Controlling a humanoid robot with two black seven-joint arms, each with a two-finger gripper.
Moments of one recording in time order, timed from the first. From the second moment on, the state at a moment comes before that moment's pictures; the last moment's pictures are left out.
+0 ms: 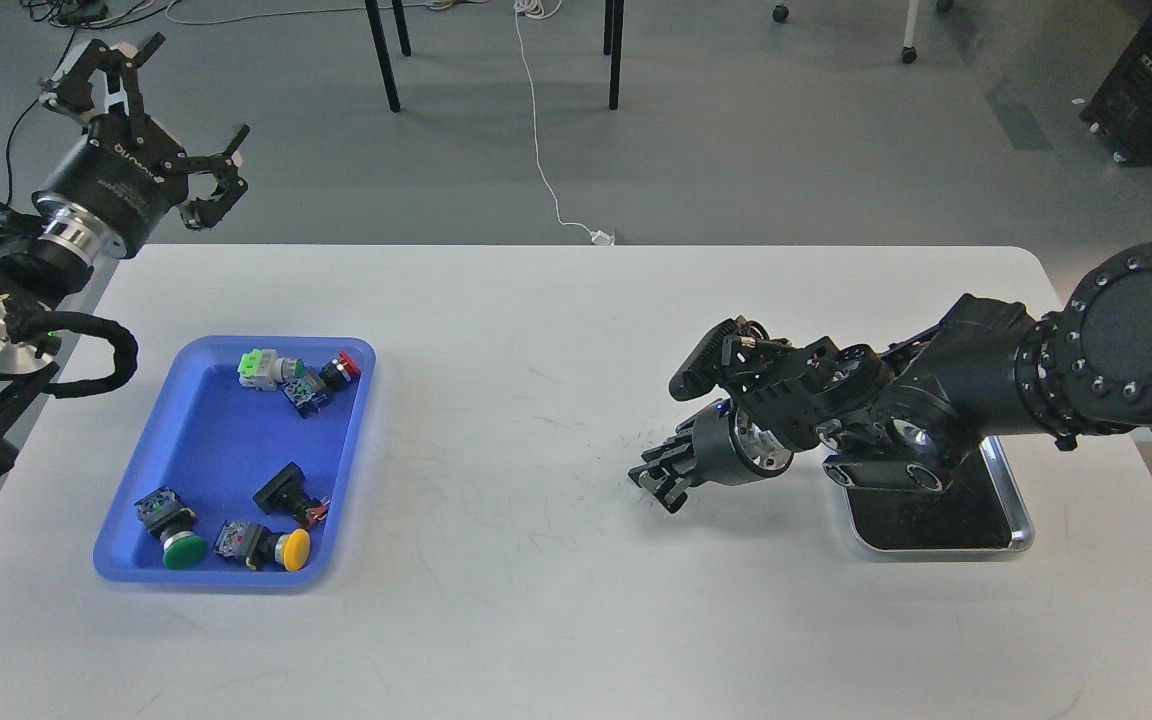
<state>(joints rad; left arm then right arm) -0.77 0.59 -0.71 -0.81 -0.09 -0.44 -0.25 1.50 -0.01 -1.04 1.02 -0.93 -0.09 0.35</state>
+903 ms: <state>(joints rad) -0.78 0.58 -0.71 -0.81 -0.09 -0.43 -0.25 1.46 -0.47 -1.10 0.97 -1.20 -0.09 0.35</state>
